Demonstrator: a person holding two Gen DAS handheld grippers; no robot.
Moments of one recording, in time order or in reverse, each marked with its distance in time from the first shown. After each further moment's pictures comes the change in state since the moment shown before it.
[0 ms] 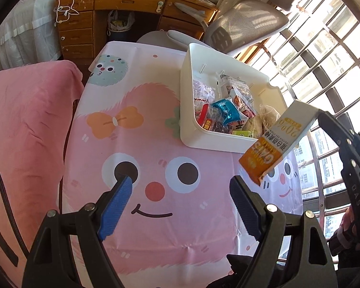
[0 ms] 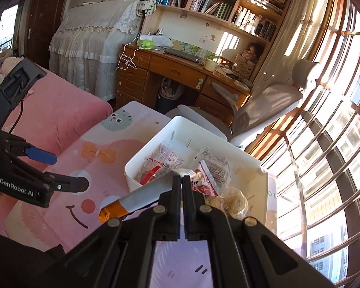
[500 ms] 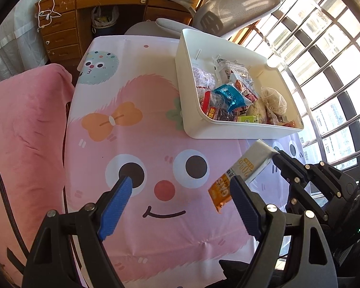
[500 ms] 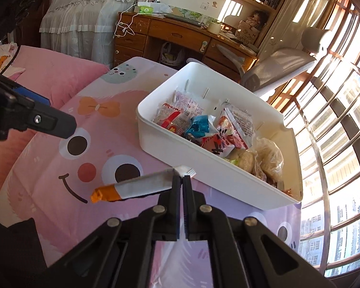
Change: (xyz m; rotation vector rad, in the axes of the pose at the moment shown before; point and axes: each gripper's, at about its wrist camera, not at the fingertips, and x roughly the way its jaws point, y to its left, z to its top) left arm 0.019 0.012 0.009 0.111 0.082 -0.017; right arm 0.050 0.059 -0.061 0.016 0.189 -0.010
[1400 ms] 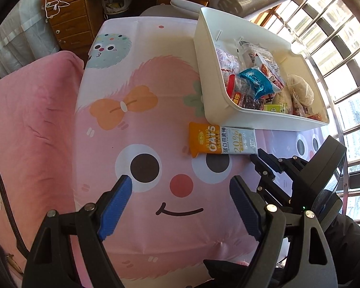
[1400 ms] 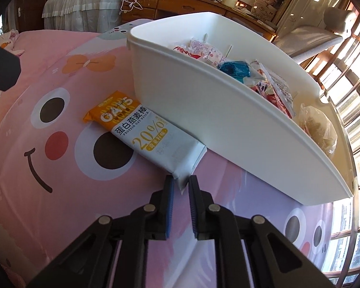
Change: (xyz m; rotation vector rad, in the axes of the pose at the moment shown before) left arm 0.034 0.008 0.008 -0.015 0.107 0.114; right arm 0.105 0.014 -0.037 -0.010 0.147 0.065
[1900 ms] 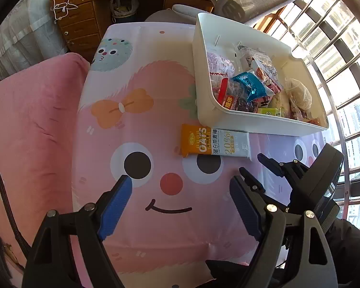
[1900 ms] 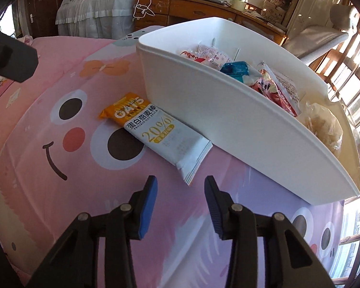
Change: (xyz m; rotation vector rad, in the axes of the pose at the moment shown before) left arm -0.008 -0.021 -0.006 -0.025 -0.025 0.040; right arm -0.006 -0.012 -0.011 -0.004 -0.035 0.093
